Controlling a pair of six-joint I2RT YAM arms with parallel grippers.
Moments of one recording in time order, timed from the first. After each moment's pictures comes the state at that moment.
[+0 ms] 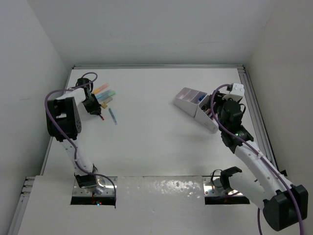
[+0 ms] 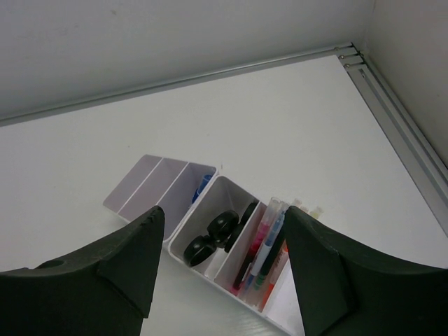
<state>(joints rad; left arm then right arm) 0.18 1.98 1.34 -0.59 0.03 -0.36 0.31 0.91 0.59 0.15 0.46 0.20</state>
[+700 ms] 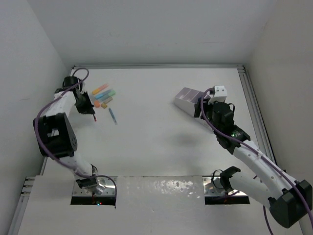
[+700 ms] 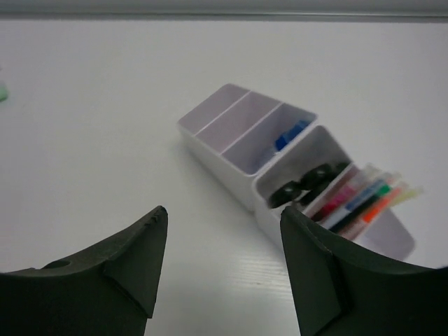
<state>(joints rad) 0.27 1.74 1.24 -0.74 0.15 -0.23 0.46 0.89 0.63 -0.02 0.38 0.17</state>
